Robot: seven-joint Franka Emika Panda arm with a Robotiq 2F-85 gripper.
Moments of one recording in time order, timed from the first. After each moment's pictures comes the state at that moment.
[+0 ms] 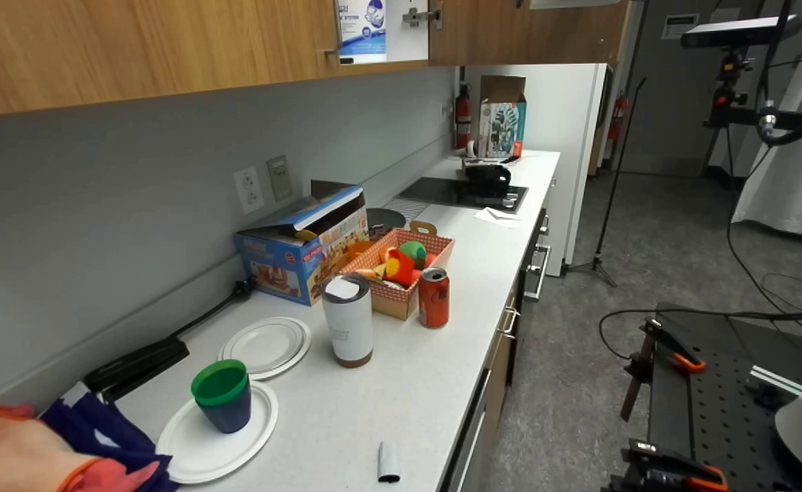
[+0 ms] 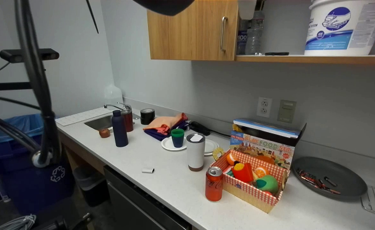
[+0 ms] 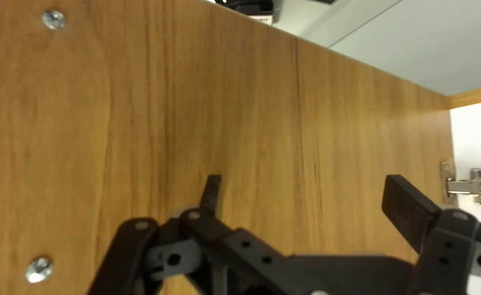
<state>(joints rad) -1.11 -0.36 0.51 -2.19 -1.00 2.76 1.31</state>
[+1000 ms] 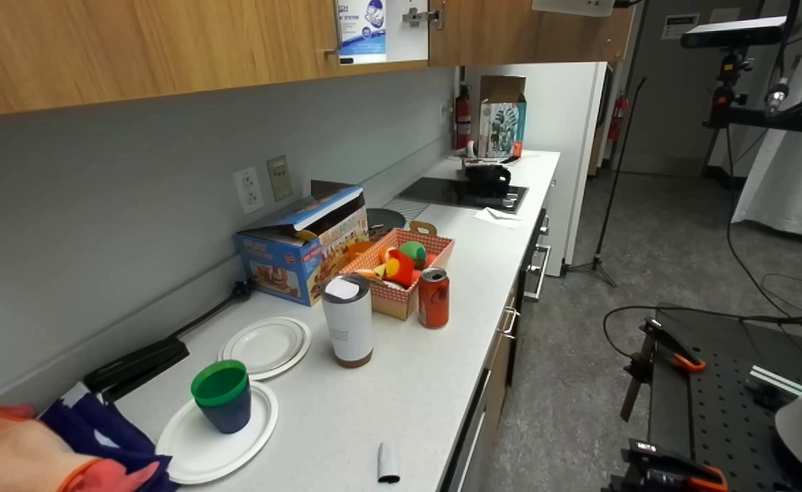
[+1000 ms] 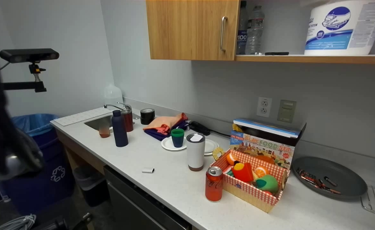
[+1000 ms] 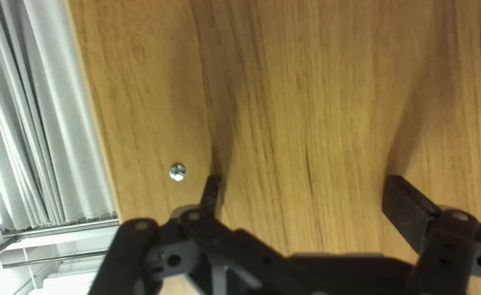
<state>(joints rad) -1.09 -0.25 0.49 -2.06 -1.56 2.36 2.00</state>
